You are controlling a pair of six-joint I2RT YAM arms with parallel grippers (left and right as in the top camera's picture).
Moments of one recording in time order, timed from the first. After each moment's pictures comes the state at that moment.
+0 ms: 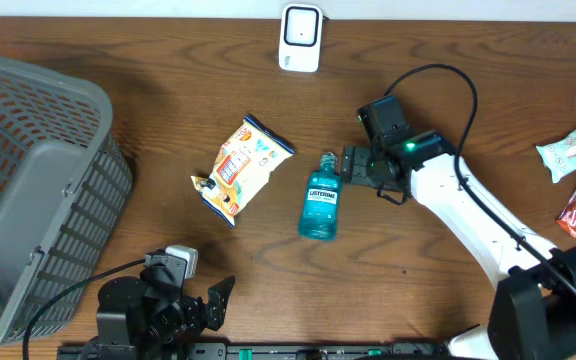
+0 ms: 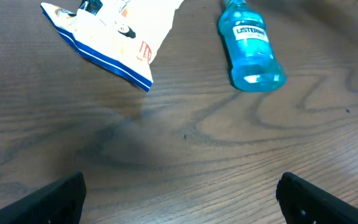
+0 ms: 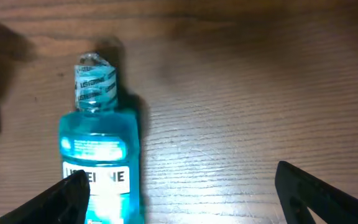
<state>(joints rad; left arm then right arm) -0.08 0.11 0.40 -1.02 0.41 -0.04 0.42 1.65 1.19 -0.78 0.05 0.56</state>
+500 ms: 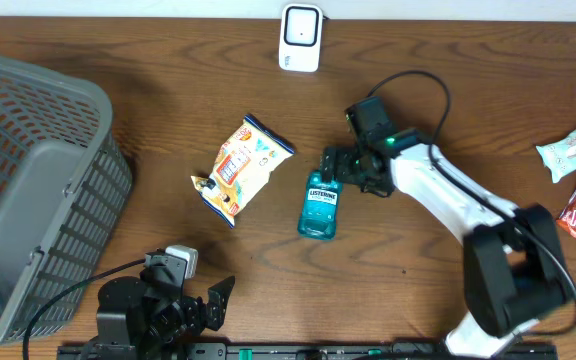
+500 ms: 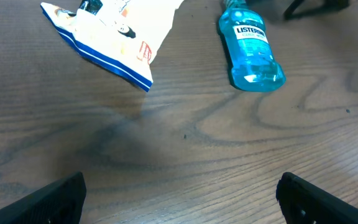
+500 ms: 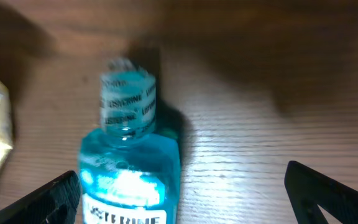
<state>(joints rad) -0.08 0.11 0.40 -1.02 0.41 -0.04 0.42 1.84 1.19 -0.62 -0.12 0.55</state>
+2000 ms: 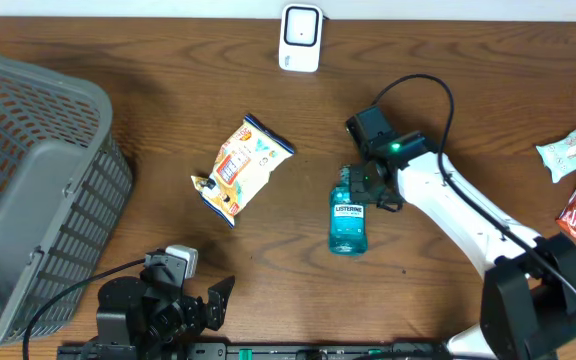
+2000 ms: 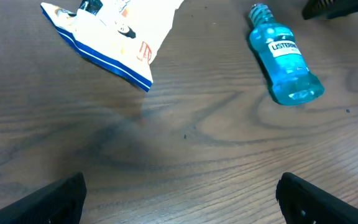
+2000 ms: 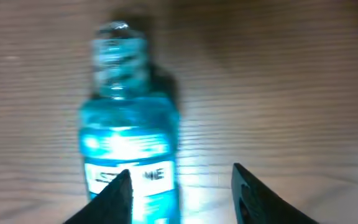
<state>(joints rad) -0.08 0.11 0.40 -1.02 0.41 -0.04 0.46 1.70 1.19 -0.91 0.11 0.49</state>
